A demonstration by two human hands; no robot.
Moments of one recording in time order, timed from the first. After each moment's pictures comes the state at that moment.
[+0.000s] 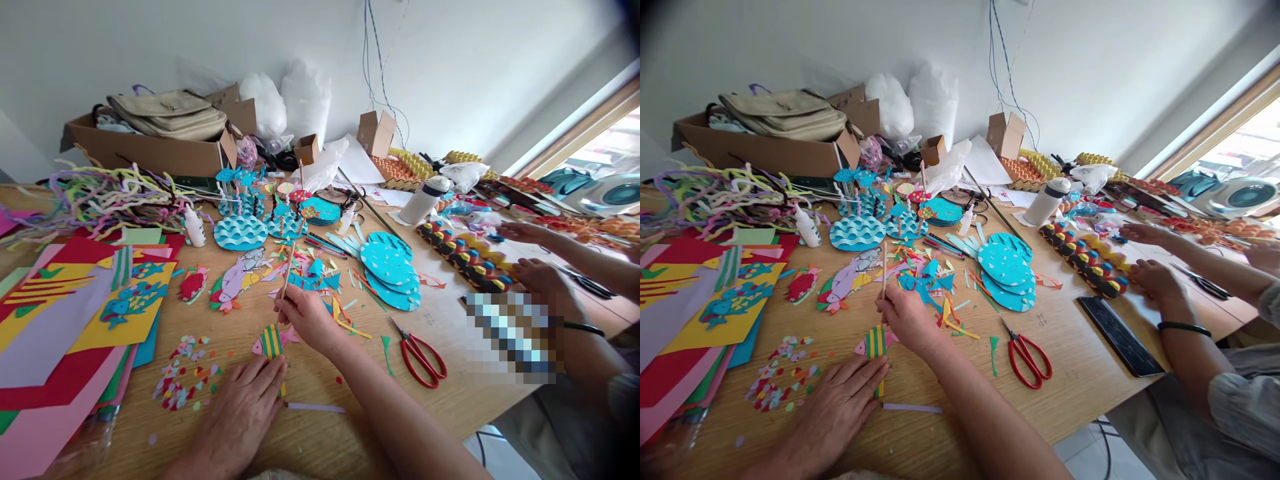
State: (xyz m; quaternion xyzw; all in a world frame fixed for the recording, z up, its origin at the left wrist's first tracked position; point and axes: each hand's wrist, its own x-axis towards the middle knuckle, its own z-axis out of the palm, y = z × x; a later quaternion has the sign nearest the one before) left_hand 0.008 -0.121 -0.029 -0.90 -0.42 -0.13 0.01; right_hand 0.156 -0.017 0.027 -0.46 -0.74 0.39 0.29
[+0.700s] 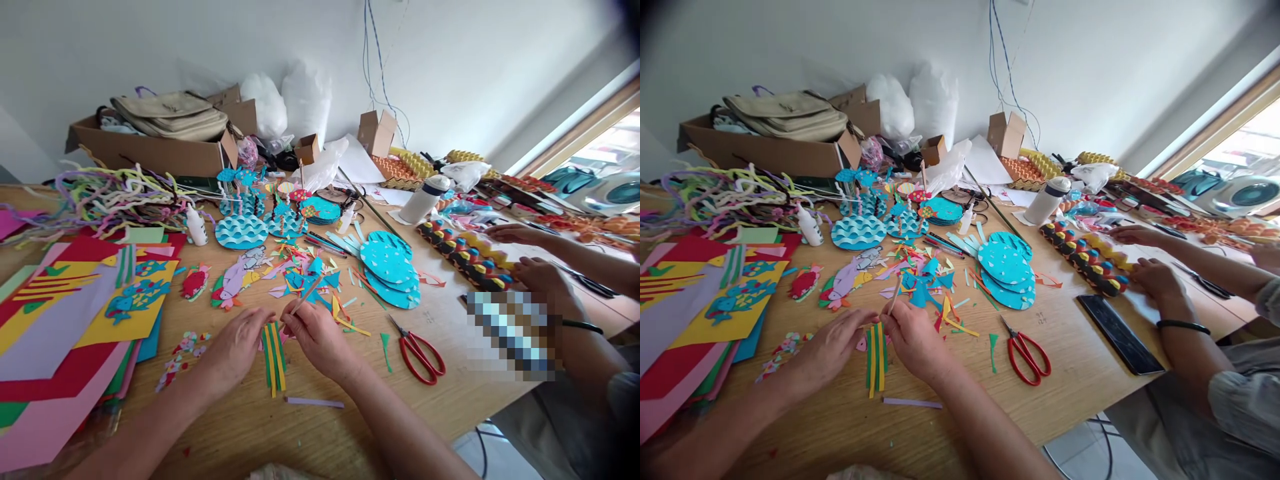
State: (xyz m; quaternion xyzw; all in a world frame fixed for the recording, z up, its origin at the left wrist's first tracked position) left_hand -0.009 -0.059 0.001 -0.84 -0.46 -0.23 -0.19; right_hand 0.170 -0.051 0.027 -0.44 -0.78 0.33 0.30
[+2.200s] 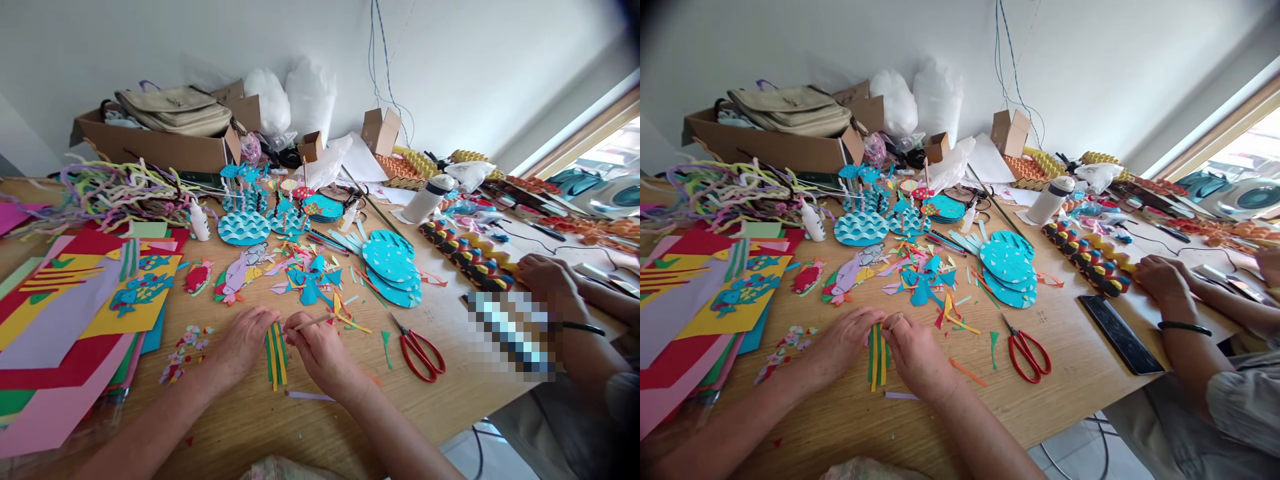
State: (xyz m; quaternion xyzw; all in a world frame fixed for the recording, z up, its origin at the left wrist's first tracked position) left_hand -0.004 -0.057 -0.020 -0.87 -0.43 -0.19 -0.14; right_hand 0.173 -0.076 0.026 -0.43 -0.80 0.30 0.30
